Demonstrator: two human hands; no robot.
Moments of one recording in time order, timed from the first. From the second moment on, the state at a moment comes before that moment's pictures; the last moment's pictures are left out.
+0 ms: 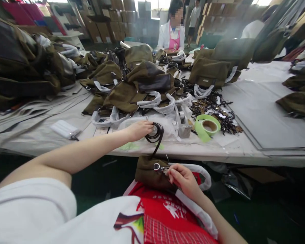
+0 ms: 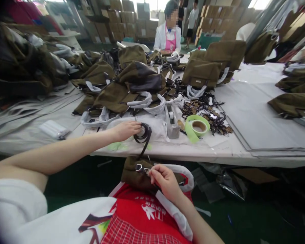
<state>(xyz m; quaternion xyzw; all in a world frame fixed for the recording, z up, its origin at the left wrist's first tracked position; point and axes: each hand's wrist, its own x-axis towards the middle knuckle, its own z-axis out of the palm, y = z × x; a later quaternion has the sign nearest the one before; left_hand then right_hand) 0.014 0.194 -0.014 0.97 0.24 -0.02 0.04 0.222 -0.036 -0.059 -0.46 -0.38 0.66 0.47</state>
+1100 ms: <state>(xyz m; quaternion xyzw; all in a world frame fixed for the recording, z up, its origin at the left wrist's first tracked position) 0.005 0.147 -0.014 0.85 0.51 -0.02 0.14 0.219 -0.021 -0.050 -0.51 -0.38 0.60 0.49</state>
